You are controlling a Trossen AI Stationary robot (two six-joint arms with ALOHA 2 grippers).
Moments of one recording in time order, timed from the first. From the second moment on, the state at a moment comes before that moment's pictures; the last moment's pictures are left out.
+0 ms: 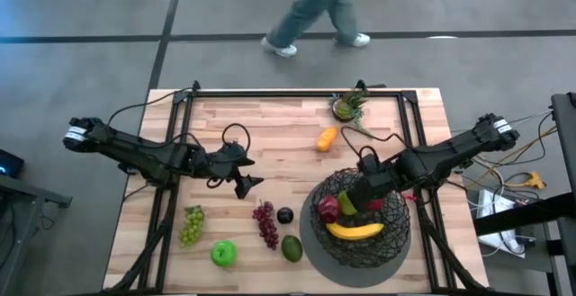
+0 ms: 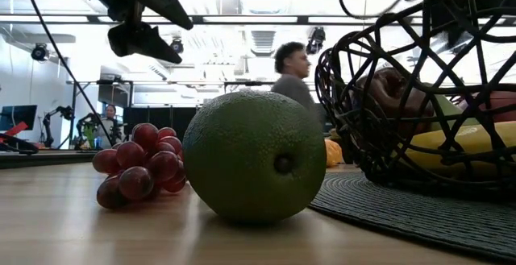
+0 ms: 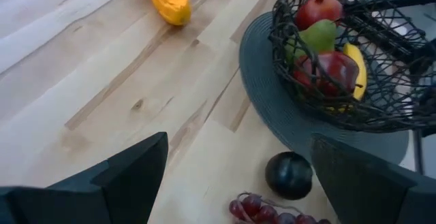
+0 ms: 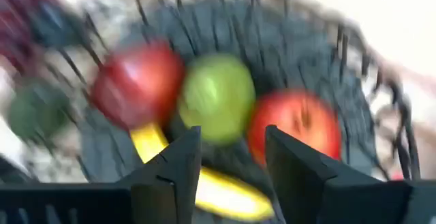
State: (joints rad) left arm -0.21 1.09 0.78 -0.33 -0.32 -0.69; right arm 0.36 1.34 1.19 -1.17 0.10 1.37
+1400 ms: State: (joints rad) left arm -0.20 1.07 0.78 -0.36 -0.29 -0.62; right arm -0.34 2.05 1.51 -1.02 0.13 0.91
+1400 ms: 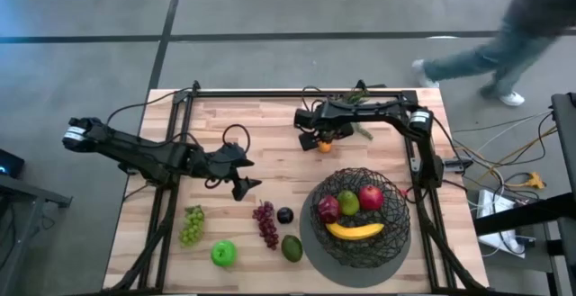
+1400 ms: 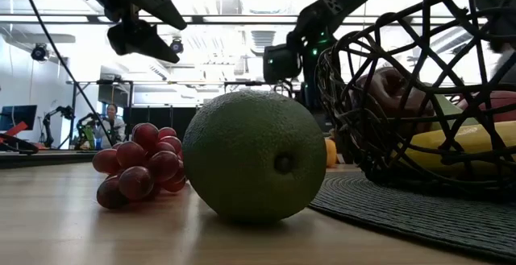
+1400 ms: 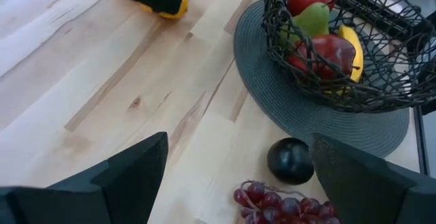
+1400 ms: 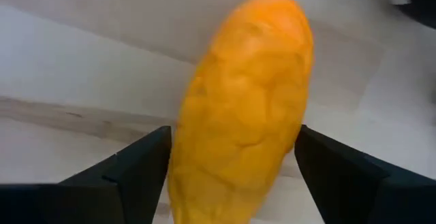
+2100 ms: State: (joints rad) left arm -0.20 1.07 0.78 -0.38 -0.28 -0.65; right arm -0.04 1.74 1.51 -1.05 0.18 0.66
